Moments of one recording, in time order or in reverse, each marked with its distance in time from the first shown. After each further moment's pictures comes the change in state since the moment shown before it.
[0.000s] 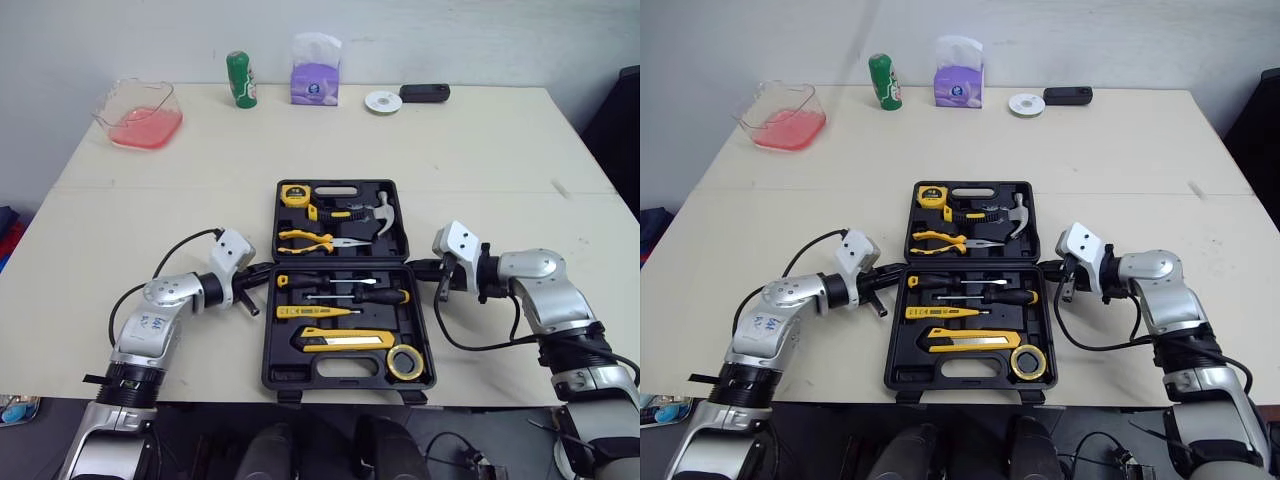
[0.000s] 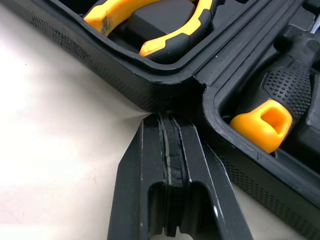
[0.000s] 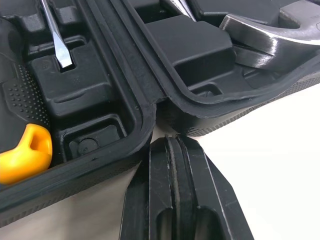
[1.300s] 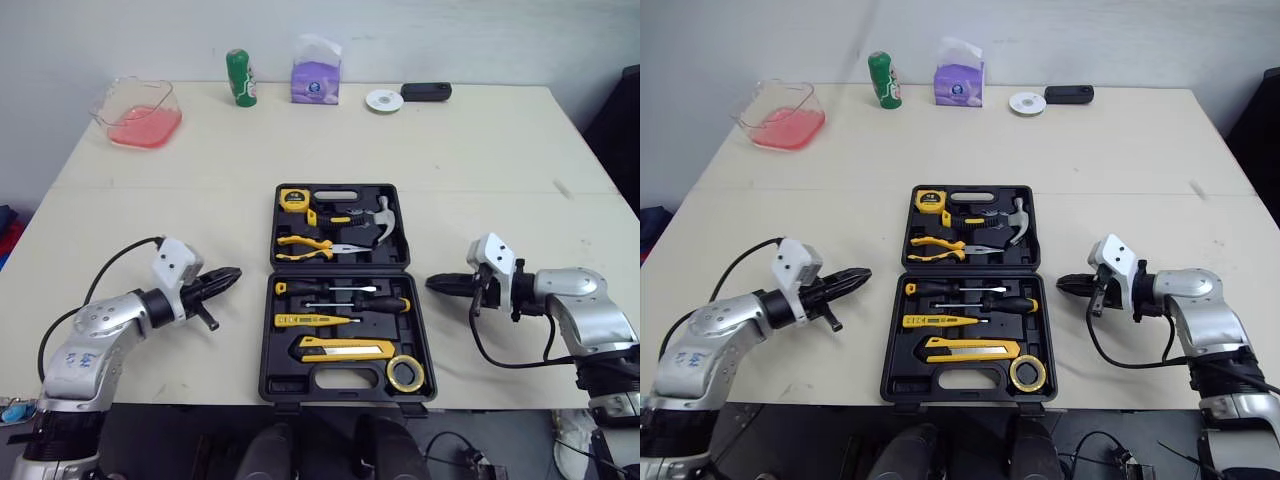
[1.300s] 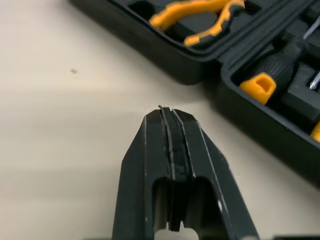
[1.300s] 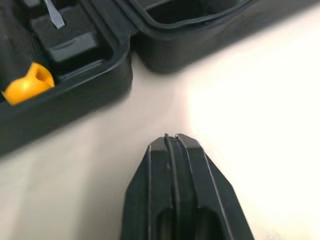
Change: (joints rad) left arm 0.202 0.164 0.141 -0.198 -0.164 0.034 0.035; right arm 0.129 -0.109 -0.050 -0.062 0.125 0.051 0.040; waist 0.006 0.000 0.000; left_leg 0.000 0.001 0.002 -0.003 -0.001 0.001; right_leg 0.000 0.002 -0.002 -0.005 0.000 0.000
